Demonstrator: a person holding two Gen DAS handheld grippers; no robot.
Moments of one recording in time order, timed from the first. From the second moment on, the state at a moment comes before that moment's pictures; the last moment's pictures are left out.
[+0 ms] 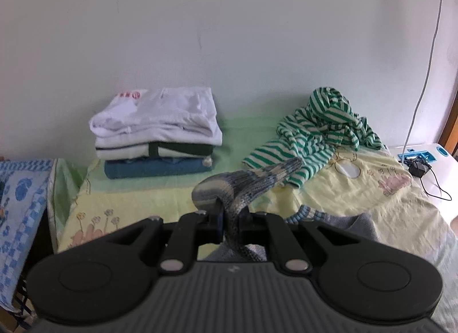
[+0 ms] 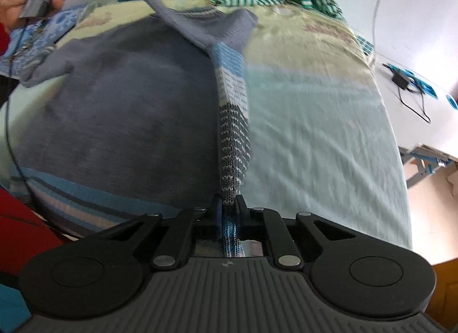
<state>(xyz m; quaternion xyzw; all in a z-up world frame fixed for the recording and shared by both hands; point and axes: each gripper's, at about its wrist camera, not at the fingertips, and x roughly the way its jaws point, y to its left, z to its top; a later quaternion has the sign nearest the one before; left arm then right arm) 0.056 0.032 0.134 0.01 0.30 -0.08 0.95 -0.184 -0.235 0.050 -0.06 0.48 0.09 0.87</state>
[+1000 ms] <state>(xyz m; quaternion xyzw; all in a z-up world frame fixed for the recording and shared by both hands) 0.056 0.085 0.090 0.01 0.34 0.00 0.94 -0.159 -0.193 0.054 -0.04 0.48 0.18 0.86</state>
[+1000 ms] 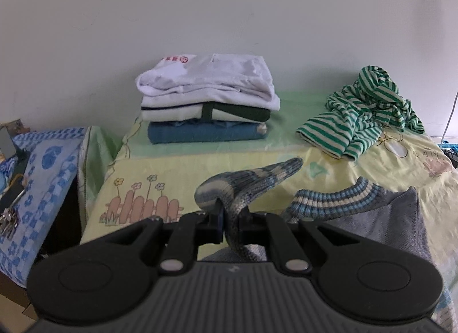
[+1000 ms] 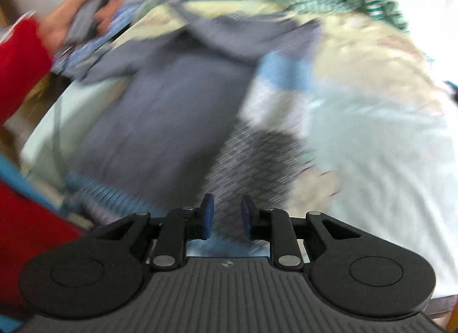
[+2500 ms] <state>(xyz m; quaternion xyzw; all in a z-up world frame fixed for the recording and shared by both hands) -0.049 0.064 0.078 0.01 0.31 0.17 0.94 0.121 -0.205 0.026 -0.01 0.37 0.21 0.90</state>
